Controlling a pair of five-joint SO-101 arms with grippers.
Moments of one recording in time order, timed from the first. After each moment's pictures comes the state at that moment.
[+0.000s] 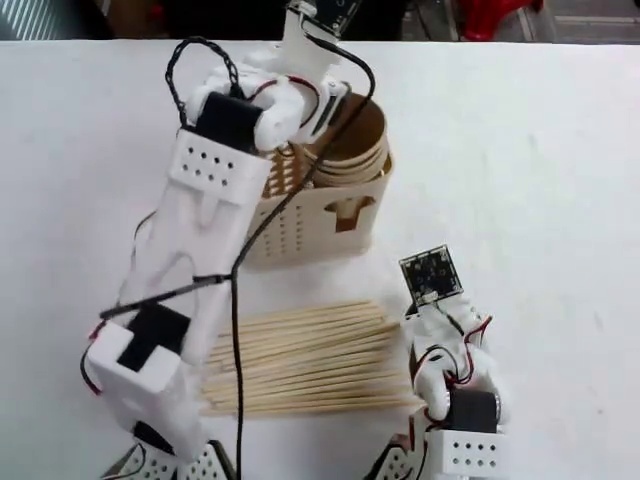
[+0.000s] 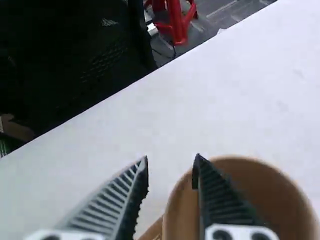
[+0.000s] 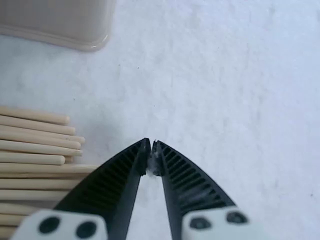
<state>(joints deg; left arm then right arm) 17.1 15.0 -37.5 70.6 -10.5 0.7 -101.8 96.4 56.7 26.0</state>
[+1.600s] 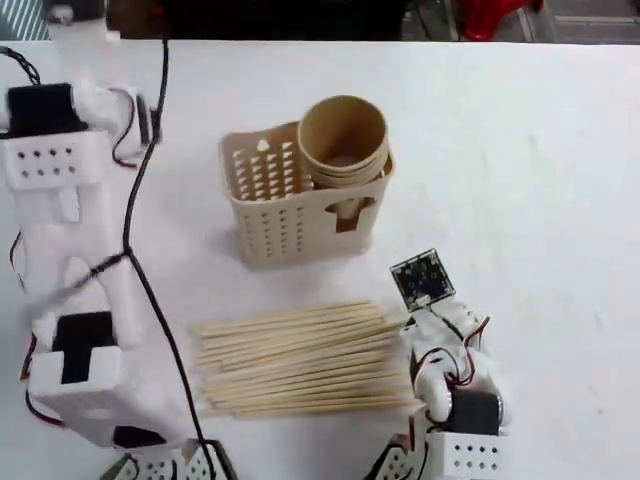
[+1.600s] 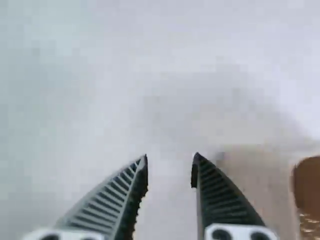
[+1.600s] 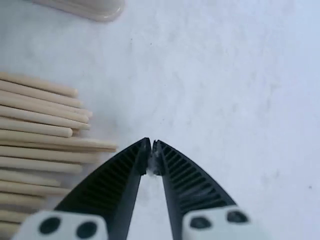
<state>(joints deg) -14.5 9.4 -29.7 97.3 2.4 0.7 -101.8 92.7 63.1 31.3</state>
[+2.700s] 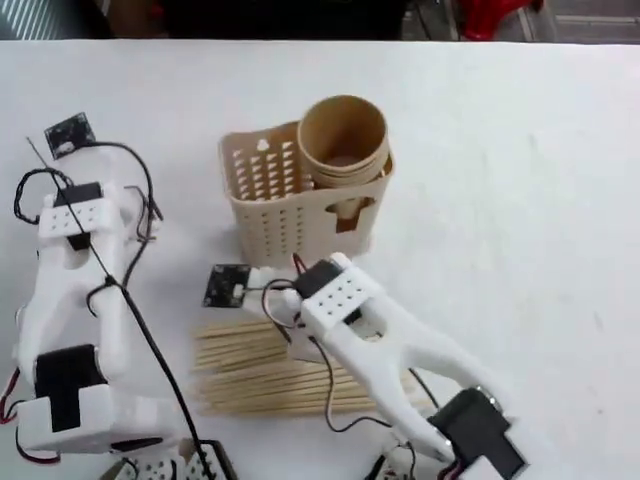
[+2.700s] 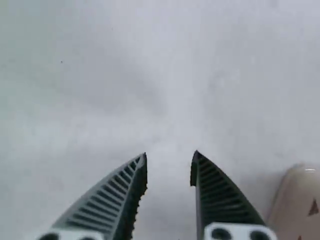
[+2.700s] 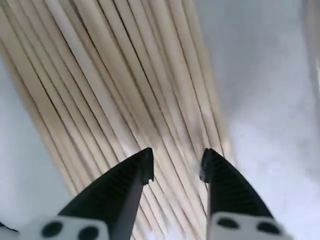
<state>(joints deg) -20.6 -1.1 27.3 54.5 17.0 -43.3 -8.8 41.2 64.3 43.6</state>
